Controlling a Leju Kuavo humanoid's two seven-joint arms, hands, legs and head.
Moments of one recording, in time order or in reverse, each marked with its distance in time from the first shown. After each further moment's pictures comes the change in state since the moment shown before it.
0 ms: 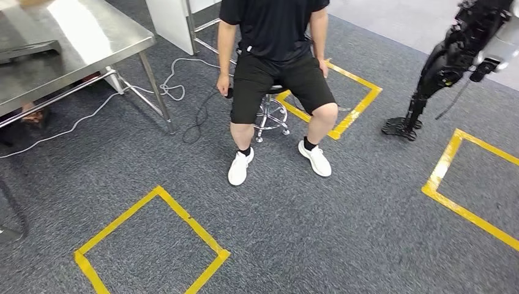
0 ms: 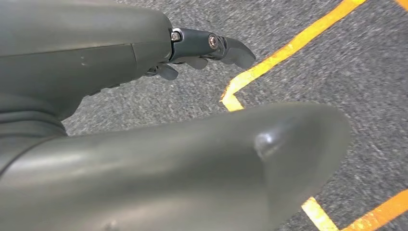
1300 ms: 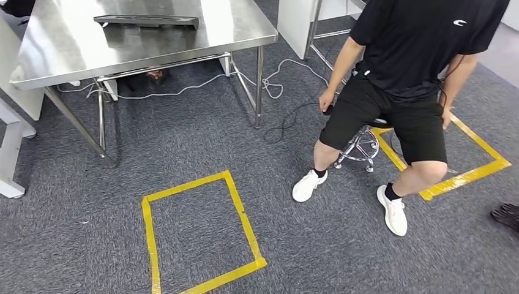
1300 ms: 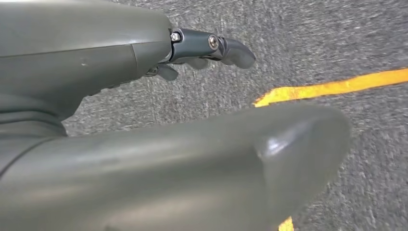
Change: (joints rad) left arm -0.011 -0.013 -0.004 0.000 0.000 -0.045 -0.039; right arm -0.006 -0.008 -0.023 -0.004 -0.070 -0.001 -0.069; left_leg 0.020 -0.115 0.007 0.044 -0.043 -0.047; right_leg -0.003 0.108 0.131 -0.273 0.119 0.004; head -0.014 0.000
